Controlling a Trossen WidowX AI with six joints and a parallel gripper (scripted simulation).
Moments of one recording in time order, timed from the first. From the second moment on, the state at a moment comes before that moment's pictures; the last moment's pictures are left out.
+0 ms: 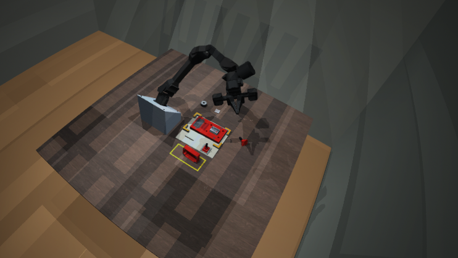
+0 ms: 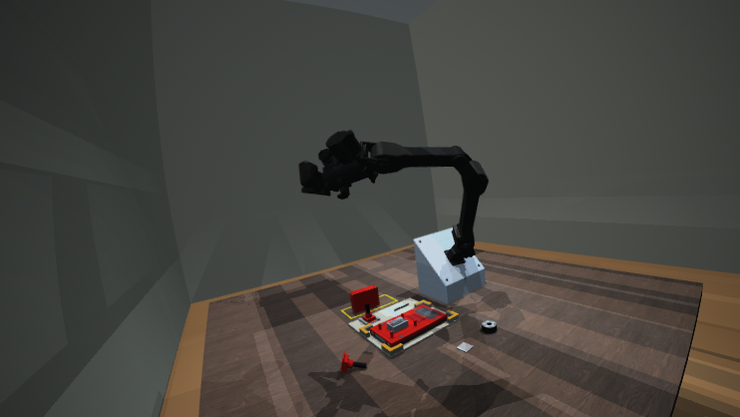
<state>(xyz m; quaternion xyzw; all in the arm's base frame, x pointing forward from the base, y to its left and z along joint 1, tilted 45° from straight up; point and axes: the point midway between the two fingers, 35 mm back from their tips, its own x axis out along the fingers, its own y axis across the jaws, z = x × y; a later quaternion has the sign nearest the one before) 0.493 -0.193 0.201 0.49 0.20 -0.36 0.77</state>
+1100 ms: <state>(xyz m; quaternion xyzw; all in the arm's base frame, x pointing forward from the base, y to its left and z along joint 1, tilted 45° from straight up) 0.338 -0.024 -0.041 0.65 0.29 -0.67 -0.22</state>
